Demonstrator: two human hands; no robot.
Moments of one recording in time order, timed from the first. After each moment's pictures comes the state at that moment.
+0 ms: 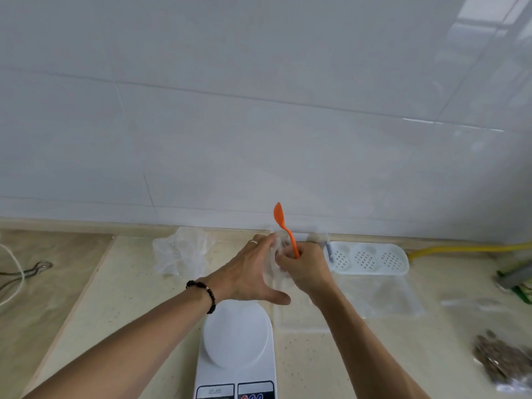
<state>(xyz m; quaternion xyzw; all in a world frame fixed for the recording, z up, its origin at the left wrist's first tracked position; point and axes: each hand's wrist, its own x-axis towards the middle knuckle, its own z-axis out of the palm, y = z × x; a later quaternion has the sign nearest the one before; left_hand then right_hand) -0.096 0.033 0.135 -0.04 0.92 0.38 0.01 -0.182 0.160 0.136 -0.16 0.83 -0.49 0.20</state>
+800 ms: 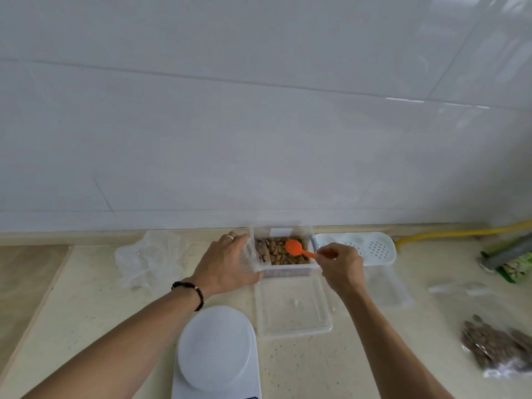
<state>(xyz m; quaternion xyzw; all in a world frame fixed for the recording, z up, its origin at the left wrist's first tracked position) -0.151 0.010 0.081 -0.12 0.96 0.26 0.00 -0.256 0.225 0.107 -0.05 0.91 -0.40 0.07</state>
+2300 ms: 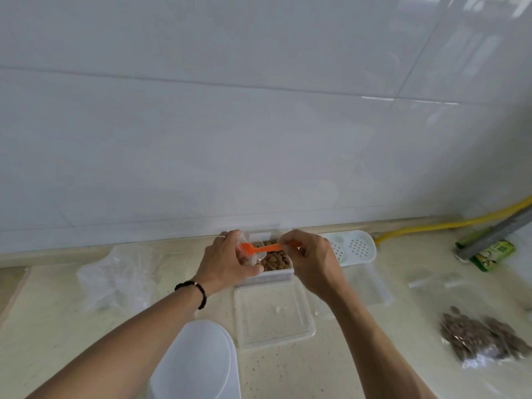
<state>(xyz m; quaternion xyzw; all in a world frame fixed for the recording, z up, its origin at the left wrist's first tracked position) -0.206 0.032 0.063 -0.16 0.93 0.34 -0.03 -0.256 0.218 0.135 -0.27 0.88 -0.40 0.02</state>
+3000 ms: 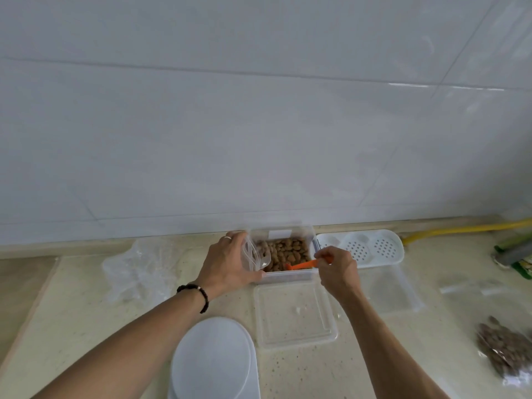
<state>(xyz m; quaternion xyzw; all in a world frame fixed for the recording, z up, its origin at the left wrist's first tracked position) -0.189 0.007 0.050 -0.15 0.94 0.29 -0.04 -0.286 0.221 0.061 -0.04 0.91 -0.40 0.13</state>
